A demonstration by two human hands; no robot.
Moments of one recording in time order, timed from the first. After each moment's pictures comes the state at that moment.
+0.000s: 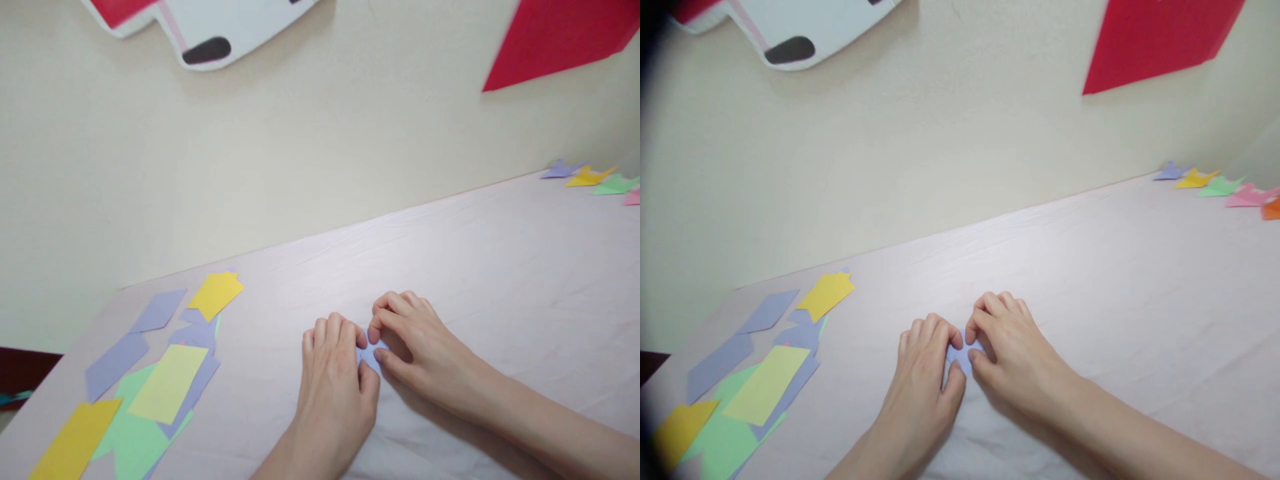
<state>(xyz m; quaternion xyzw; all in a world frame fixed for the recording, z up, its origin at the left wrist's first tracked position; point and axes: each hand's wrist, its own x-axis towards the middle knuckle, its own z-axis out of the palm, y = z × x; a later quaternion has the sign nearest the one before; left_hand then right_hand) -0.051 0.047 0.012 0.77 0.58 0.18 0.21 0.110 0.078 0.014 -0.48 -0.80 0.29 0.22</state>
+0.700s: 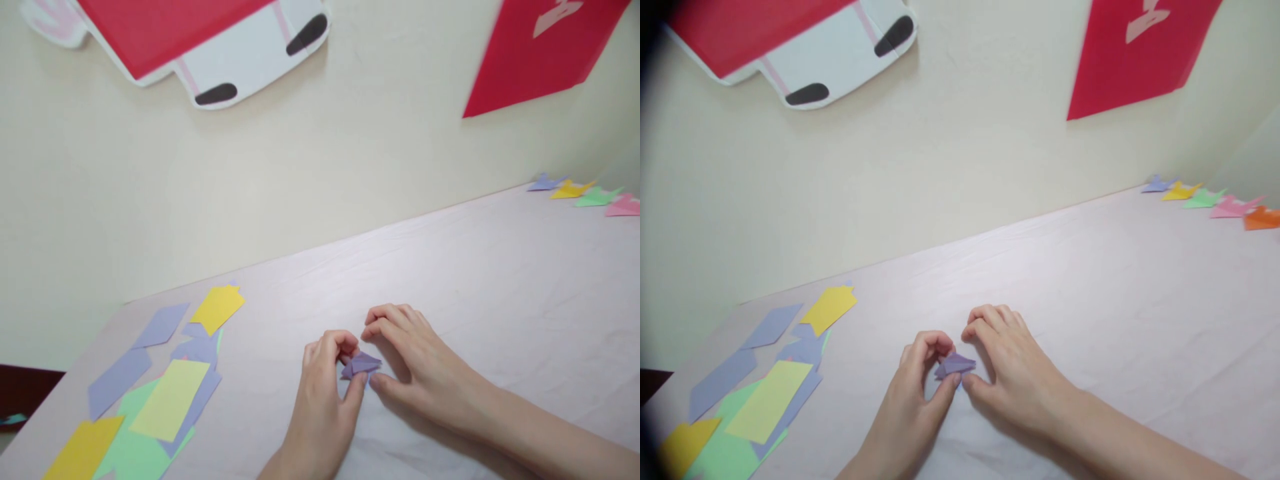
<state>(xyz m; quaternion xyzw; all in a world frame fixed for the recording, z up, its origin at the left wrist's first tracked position) -0.064 0.044 0.004 0.69 0.55 0.33 0.34 0.113 0.076 0.013 -0.45 -0.80 0.30 0.26</state>
